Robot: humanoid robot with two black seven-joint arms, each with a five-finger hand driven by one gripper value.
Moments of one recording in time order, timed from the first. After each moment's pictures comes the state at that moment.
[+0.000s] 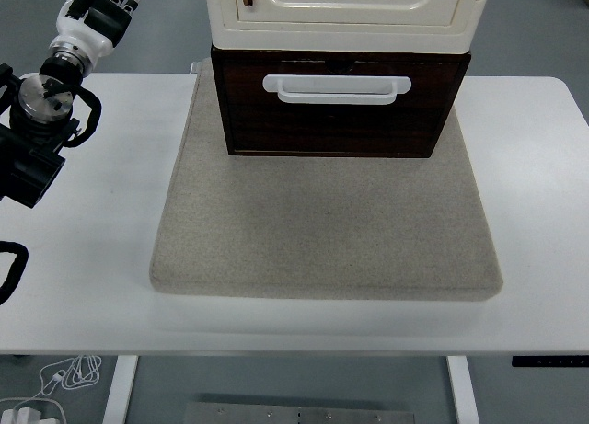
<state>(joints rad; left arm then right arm) -1.04 0.29 -0.79 -0.44 -0.39 -0.25 -0.14 -0.02 0.00 -0.04 0.15 0.00 0.00 -0.09</state>
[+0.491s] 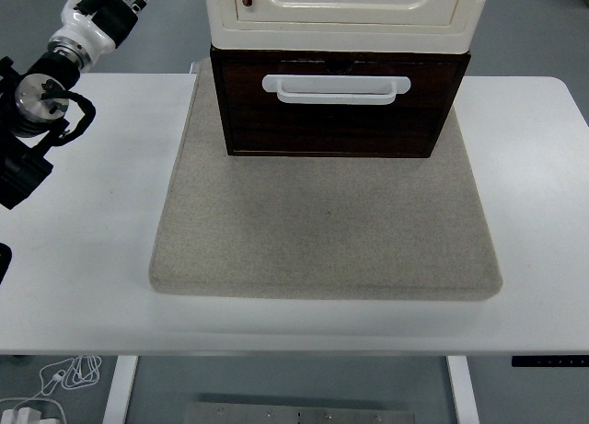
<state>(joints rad) -1.04 0.38 -0.76 -0.55 -0.14 -0.29 -0.13 -0.02 0.00 -0.04 0.15 0.00 0.00 -0.09</state>
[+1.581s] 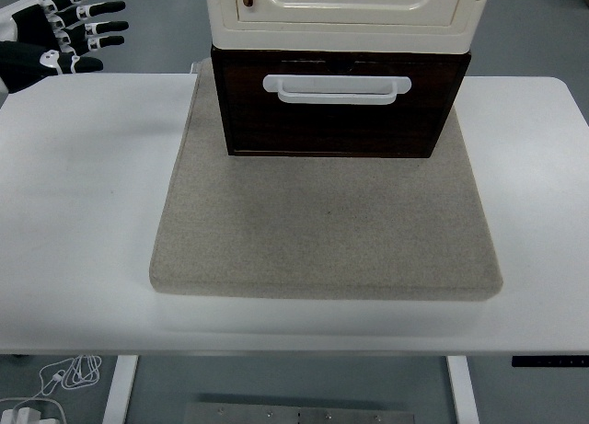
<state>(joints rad) -0.79 0.99 -0.69 -1.20 0.29 -0.60 -0.17 -0.02 0.00 -0.04 0.15 0.00 0.00 -0.09</state>
